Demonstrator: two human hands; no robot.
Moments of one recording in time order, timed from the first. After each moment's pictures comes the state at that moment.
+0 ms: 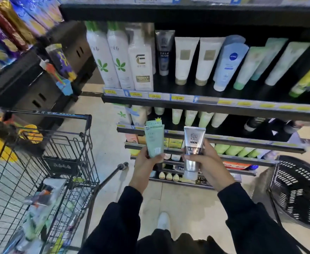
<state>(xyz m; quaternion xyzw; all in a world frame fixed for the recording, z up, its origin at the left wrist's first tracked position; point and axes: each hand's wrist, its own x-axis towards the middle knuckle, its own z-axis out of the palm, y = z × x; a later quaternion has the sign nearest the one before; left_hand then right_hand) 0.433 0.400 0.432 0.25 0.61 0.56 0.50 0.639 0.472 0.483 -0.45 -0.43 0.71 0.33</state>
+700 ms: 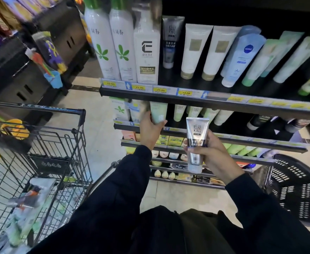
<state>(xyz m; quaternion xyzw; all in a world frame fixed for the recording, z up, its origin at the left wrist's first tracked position) 0.390 0.527 0.415 0.36 0.68 0.55 0.32 0.619 0.496 0.485 -0.44 -0.46 0.70 0.32</state>
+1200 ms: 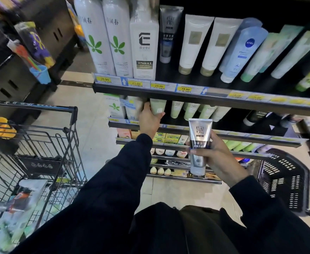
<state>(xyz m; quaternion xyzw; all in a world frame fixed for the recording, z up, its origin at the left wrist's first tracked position) 0.380 0.573 0.395 0.39 0.73 0.49 0.28 0.627 0.491 0.480 -0.47 -0.45 0.69 0.32</state>
